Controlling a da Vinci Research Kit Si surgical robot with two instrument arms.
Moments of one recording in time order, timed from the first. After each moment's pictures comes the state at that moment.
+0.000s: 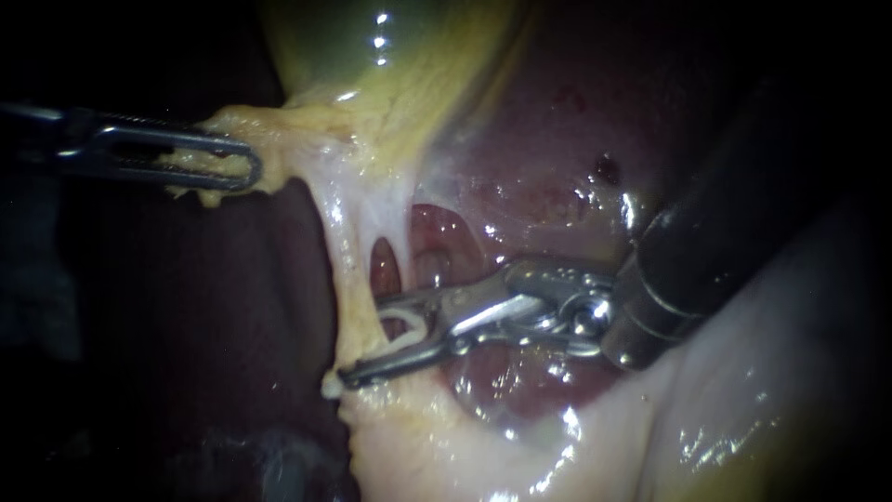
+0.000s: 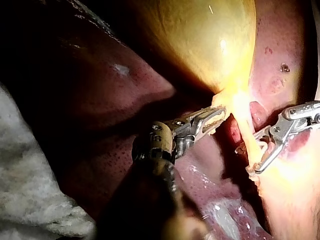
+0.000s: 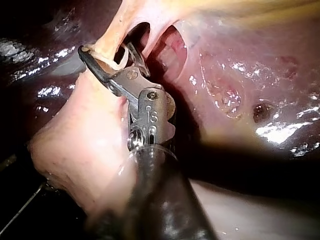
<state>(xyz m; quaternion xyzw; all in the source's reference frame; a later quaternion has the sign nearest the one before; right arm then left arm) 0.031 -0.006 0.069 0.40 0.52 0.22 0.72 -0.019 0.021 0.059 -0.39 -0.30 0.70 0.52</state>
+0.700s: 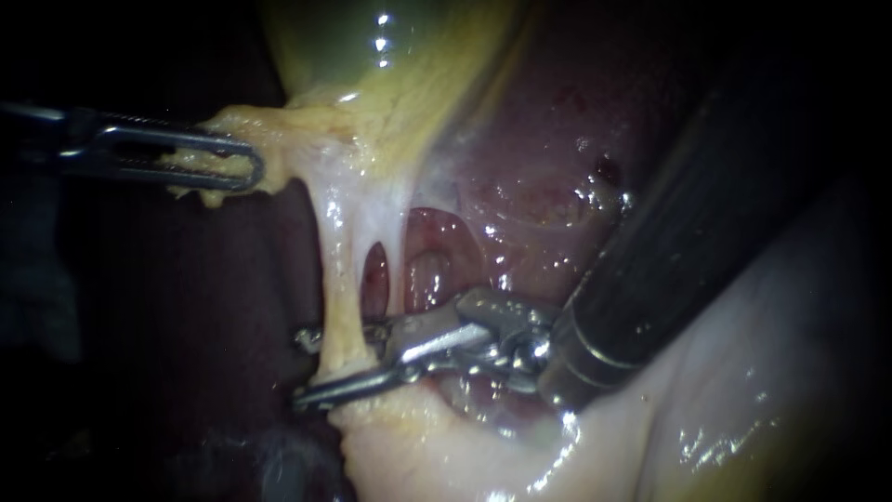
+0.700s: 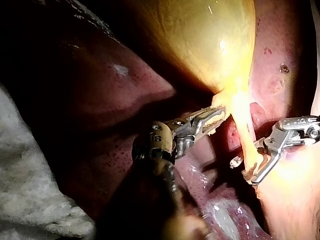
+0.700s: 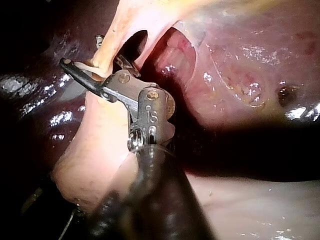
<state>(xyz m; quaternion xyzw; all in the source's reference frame) 0.033 -0.008 0.069 0.43 0.56 0.26 0.66 -0.020 0.021 0.059 -0.39 -0.30 0.70 0.52</state>
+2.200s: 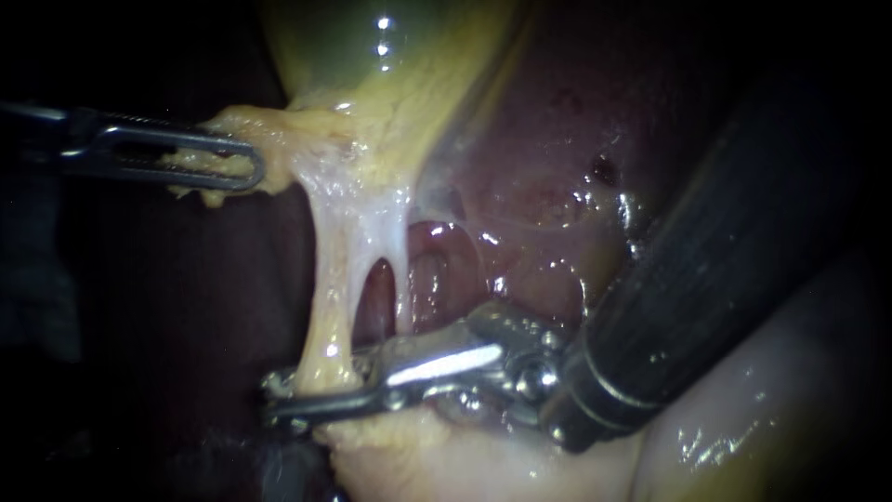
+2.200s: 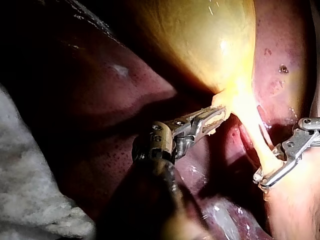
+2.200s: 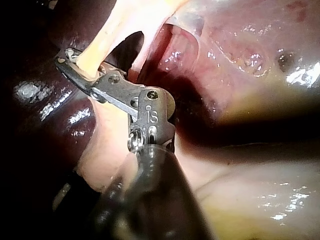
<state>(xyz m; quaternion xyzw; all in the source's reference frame) 0.033 -0.008 0.063 0.47 0.58 0.24 0.62 -0.020 0.021 0.059 -0.39 -0.30 0.70 0.52</state>
